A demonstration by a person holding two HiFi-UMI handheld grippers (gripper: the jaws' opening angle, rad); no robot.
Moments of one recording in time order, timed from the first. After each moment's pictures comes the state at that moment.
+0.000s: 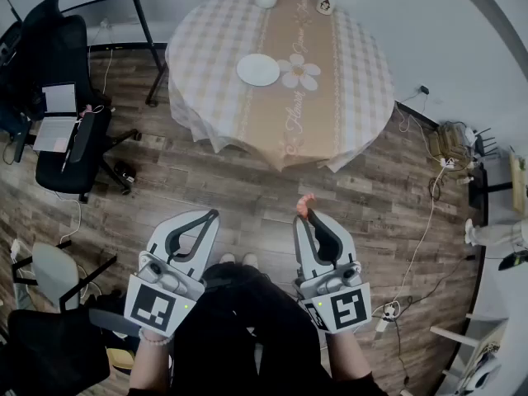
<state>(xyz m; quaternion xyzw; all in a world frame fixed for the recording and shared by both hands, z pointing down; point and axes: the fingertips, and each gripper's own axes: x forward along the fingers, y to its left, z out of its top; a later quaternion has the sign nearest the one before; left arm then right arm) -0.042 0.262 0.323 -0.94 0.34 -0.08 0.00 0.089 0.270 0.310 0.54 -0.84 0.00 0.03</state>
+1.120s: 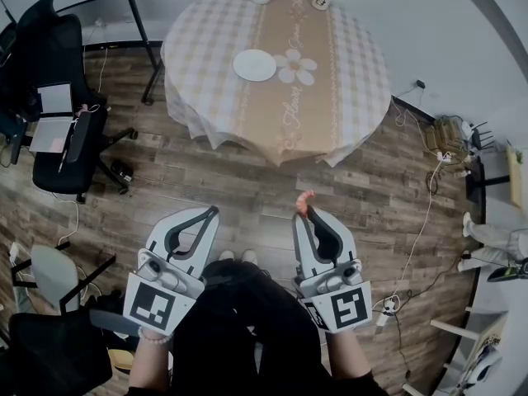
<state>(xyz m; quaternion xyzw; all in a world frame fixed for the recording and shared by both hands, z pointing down) -0.043 0.263 0.323 -0.94 0.33 -0.07 0.00 0.083 0.274 0.307 0.55 -0.84 0.00 0.03</state>
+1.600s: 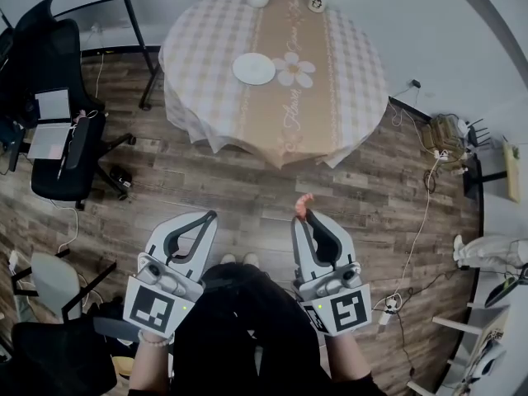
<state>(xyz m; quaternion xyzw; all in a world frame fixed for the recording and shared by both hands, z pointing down) -0.060 0.264 0.328 -0.94 0.33 -0.07 0.00 0.067 0.277 0.304 0.56 -0.83 0.00 0.02</state>
